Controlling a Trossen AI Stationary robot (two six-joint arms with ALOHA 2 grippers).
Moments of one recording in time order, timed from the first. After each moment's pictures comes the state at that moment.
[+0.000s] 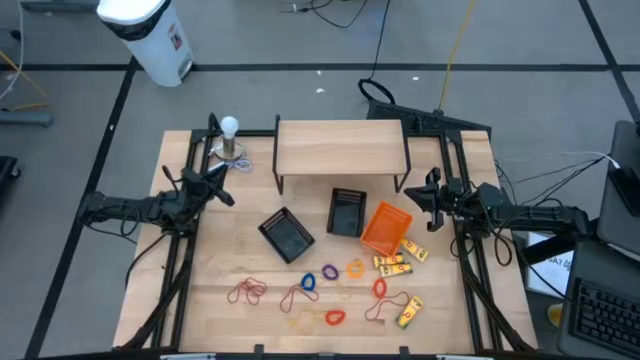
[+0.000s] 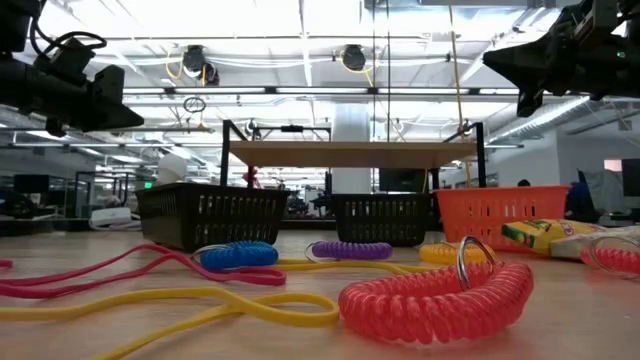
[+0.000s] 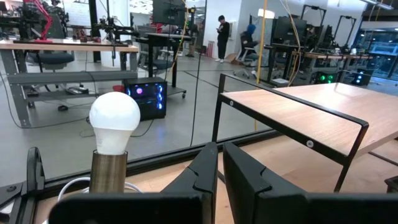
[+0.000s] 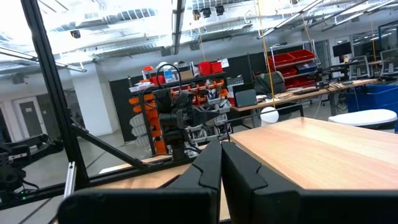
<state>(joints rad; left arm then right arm) -0.11 0.04 0.04 -0.04 -1.09 -0.15 -0.11 0.15 0.01 0.39 0.05 0.20</state>
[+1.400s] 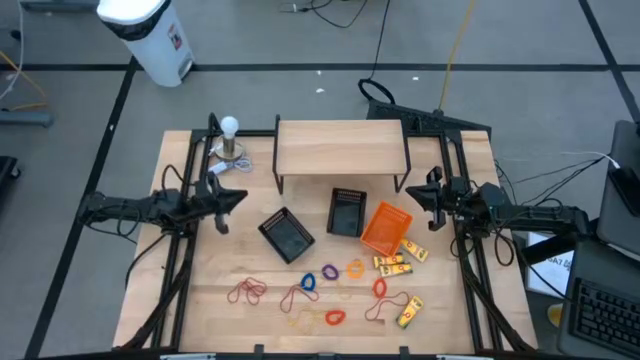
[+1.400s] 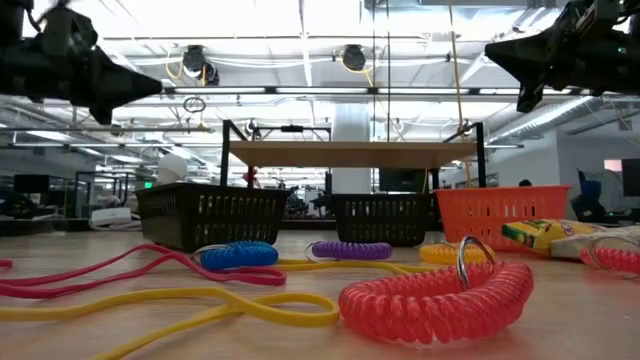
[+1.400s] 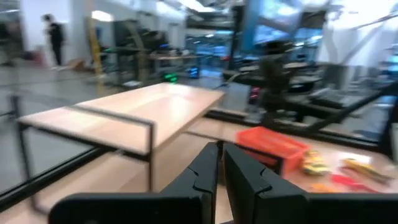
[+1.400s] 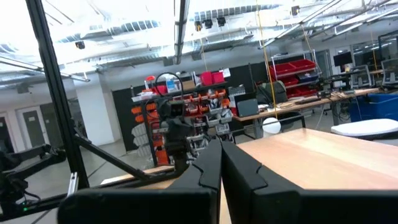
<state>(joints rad) -0.11 0.04 0.04 0.09 -0.39 -0.06 -0.11 0.15 0.01 0.43 0.05 0.20</state>
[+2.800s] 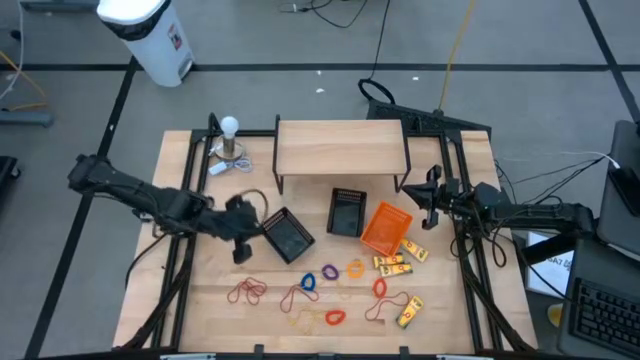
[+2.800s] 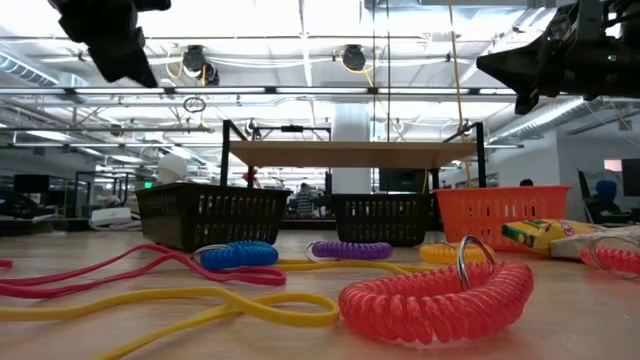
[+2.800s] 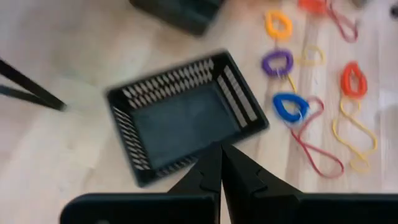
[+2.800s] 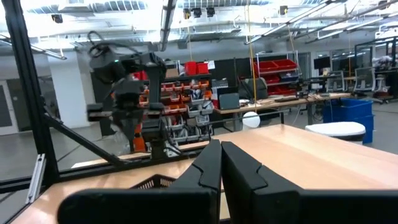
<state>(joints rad) -0.35 1.06 0.83 -0.67 -0.25 -0.58 -0.11 0.24 0.01 0.47 0.11 0.10</state>
